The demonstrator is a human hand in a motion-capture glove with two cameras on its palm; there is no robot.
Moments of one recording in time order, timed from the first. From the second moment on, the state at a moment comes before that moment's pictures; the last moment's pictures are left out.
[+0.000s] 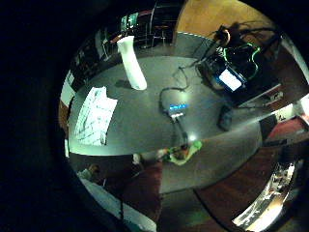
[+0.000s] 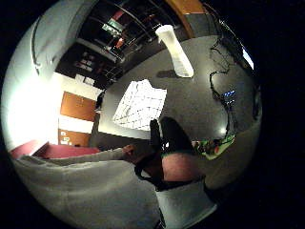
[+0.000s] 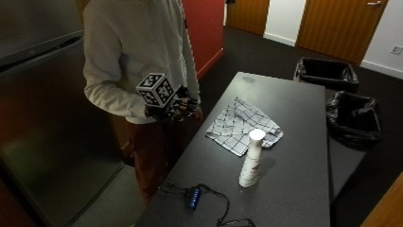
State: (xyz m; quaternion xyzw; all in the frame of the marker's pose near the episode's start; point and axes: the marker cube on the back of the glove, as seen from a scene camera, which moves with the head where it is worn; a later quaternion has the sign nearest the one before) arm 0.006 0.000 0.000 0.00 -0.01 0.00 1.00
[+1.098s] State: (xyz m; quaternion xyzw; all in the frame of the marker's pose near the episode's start) arm 0.039 -0.074 0.052 -0.05 -0.08 0.01 1.00
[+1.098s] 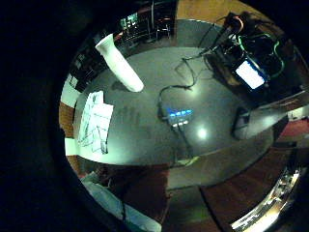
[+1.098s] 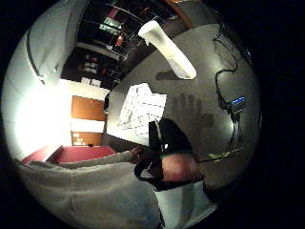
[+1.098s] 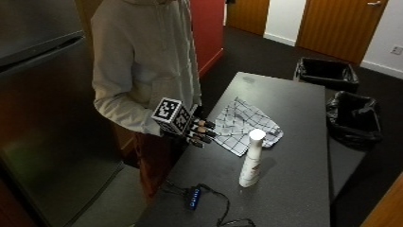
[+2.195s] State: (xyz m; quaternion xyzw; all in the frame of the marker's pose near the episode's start) arm -0.009 -0.232 0.221 -0.09 -0.42 0.04 0.90
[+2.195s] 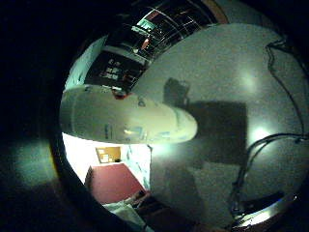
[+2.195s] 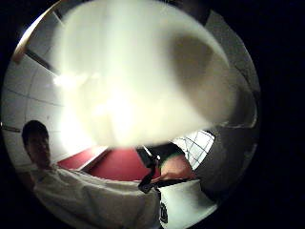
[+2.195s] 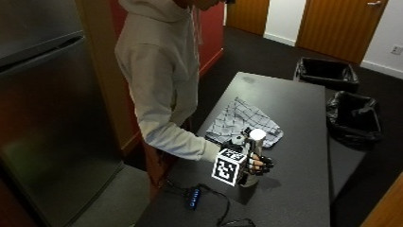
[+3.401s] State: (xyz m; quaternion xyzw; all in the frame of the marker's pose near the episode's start) arm -0.073 -0.270 0.246 -0.10 -0.44 0.04 0.89
